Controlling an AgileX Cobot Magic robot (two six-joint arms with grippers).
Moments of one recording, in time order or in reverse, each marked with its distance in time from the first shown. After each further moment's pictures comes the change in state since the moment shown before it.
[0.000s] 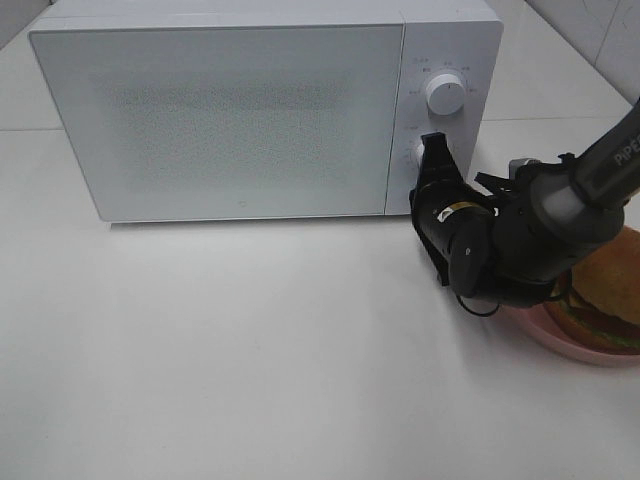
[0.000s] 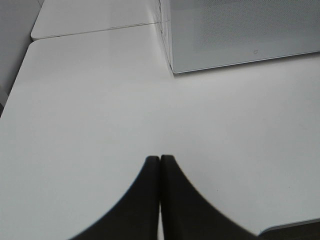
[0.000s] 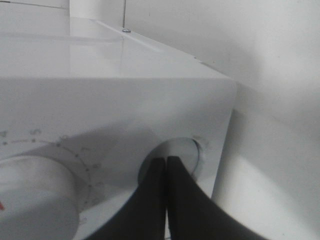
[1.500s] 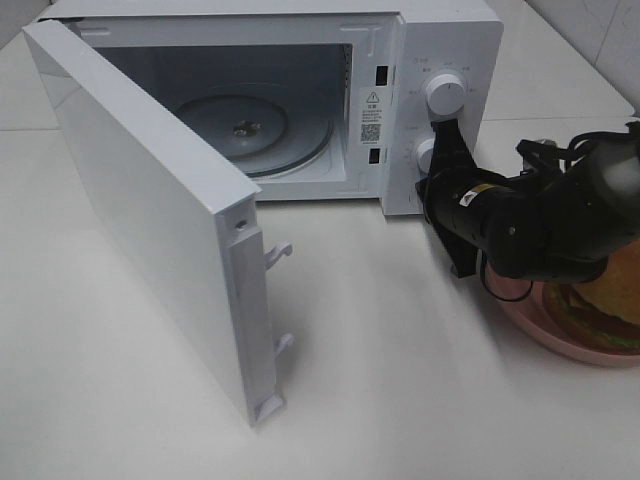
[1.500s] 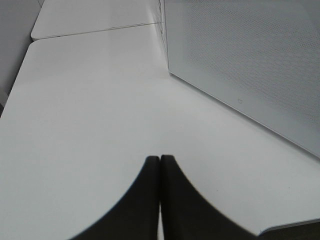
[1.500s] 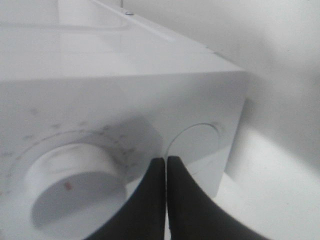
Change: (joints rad) left arm 0.000 0.000 0.000 0.000 0.000 0.000; right arm -0.062 -0.136 0.074 -0.200 0.132 0.060
